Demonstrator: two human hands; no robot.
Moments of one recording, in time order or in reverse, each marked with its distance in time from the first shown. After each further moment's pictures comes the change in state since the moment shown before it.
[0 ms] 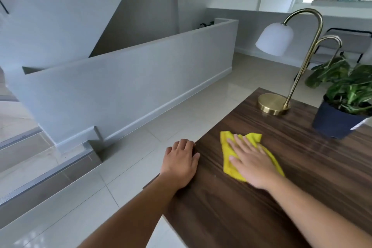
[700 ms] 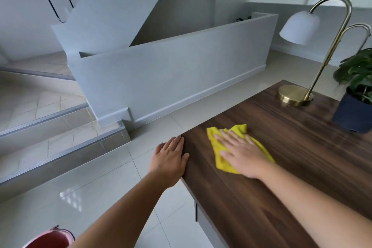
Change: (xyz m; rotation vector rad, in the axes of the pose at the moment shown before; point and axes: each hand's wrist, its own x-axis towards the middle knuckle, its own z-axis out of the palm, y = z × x) left_hand -0.113 -0.005 0.001 0.167 -0.039 -0.240; right_hand -0.039 -0.031 0.012 -0.036 -0.055 -0.368
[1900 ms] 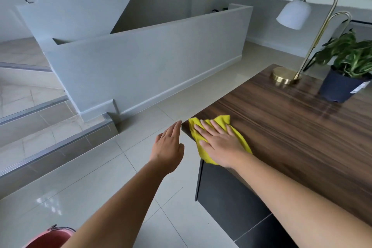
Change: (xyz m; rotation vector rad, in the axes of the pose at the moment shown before) left_hand -0.042 -0.078 -0.004 -0.284 0.079 0.146; right_hand -0.013 -0.147 0.025 0.007 0.055 0.103
